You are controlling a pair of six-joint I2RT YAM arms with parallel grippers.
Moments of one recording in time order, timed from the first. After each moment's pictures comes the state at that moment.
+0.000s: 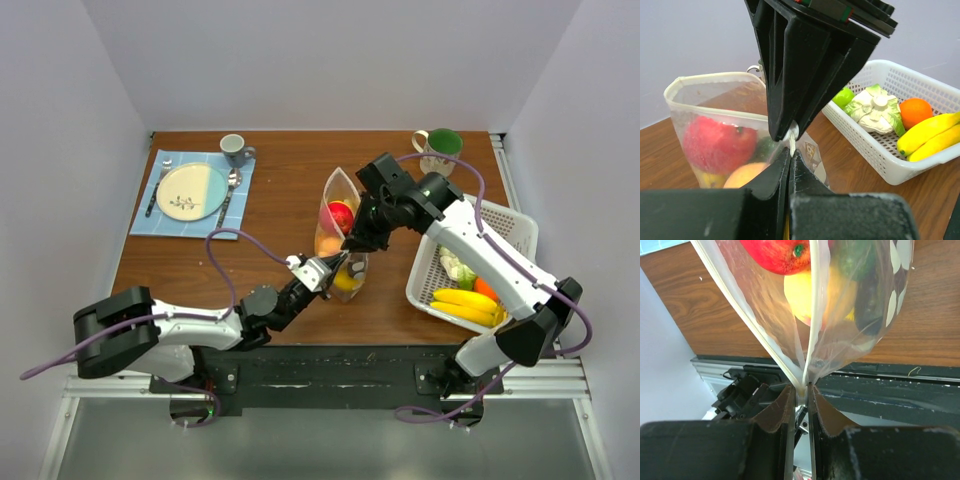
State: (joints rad) left arm -1.19 1.34 0.42 1.16 -0.39 0.16; right arm 0.73 1.49 1.63 -1.19 -0.04 1.08
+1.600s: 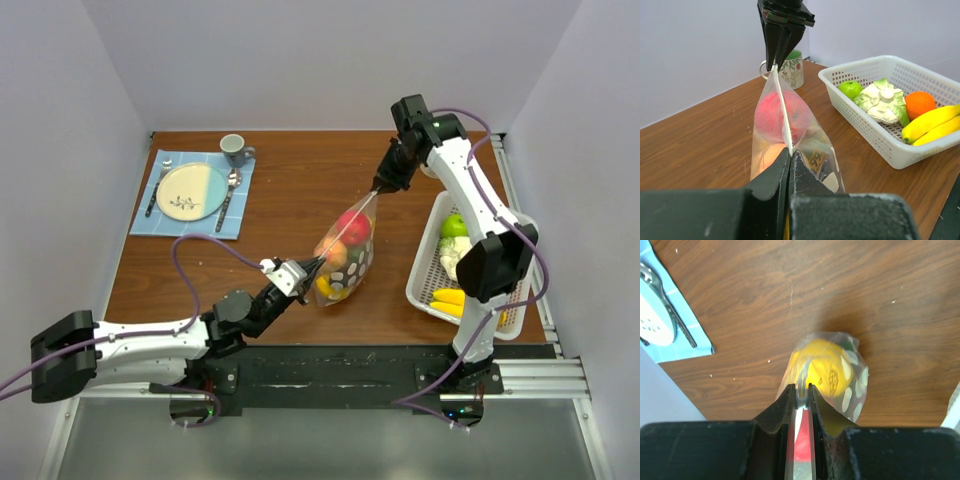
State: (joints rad) left arm -1.20 1.01 0.34 0.88 -0.42 0.16; right arm 0.34 1.91 2.05 -1.25 -0.07 0.85
